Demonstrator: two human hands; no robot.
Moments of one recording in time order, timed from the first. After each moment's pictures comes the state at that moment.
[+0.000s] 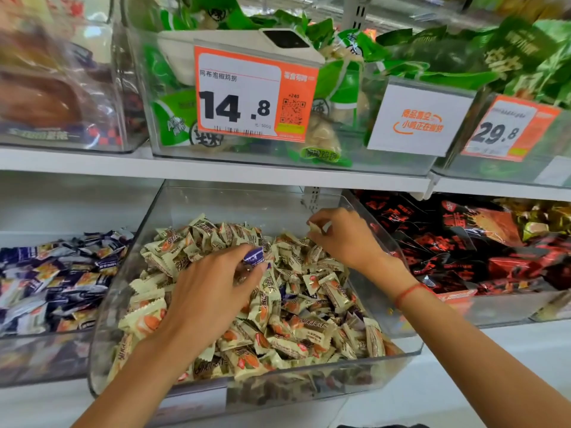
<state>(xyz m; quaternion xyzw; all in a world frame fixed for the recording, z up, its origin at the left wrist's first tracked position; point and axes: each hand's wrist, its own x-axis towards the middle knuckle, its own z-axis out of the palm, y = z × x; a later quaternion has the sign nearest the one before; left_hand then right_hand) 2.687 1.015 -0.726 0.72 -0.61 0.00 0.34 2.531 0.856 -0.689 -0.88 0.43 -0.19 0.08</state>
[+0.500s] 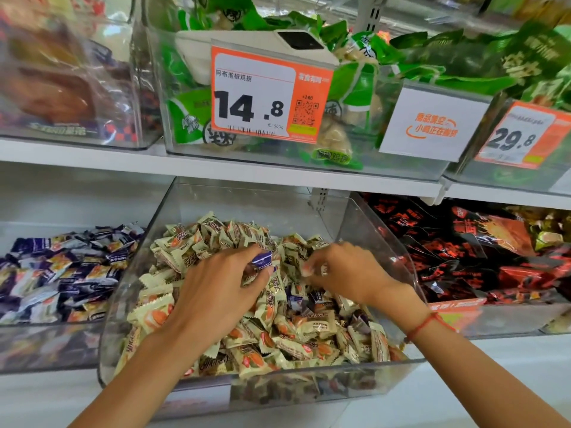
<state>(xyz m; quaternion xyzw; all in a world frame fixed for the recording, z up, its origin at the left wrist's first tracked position) 2.688 1.016 -0.730 0.71 -0.61 0.01 0.34 2.522 0.873 -0.713 -0.94 0.35 -0.04 0.03</state>
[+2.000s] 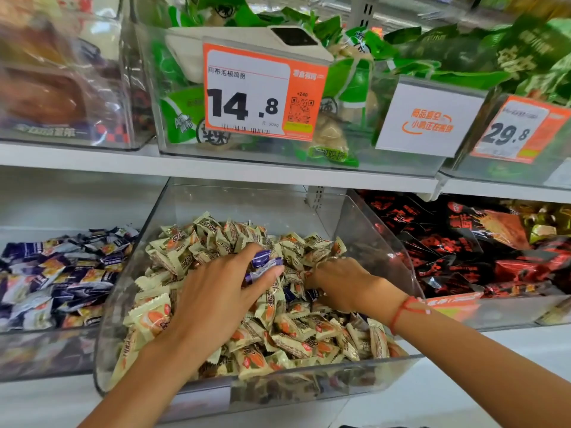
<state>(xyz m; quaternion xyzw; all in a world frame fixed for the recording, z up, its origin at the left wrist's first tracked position) 2.682 1.021 -0.720 0.71 -0.64 0.04 0.28 2.526 0.866 -0.738 -0.93 0.28 0.16 -0.17</state>
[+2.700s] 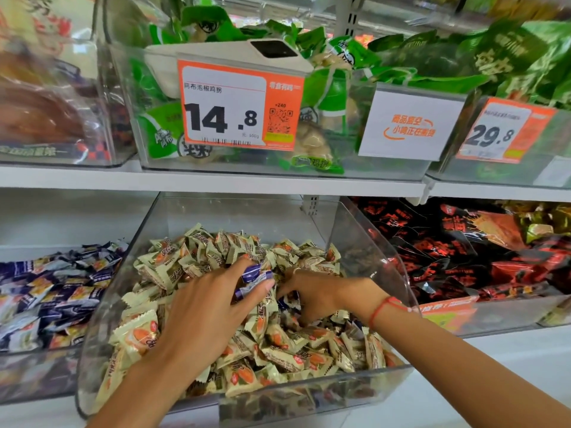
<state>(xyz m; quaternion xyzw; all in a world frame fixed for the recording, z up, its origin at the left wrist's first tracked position) 2.682 1.020 -0.728 0.72 -0.63 0.06 0.29 2.548 0.853 -0.748 -0.95 0.26 0.15 0.12</state>
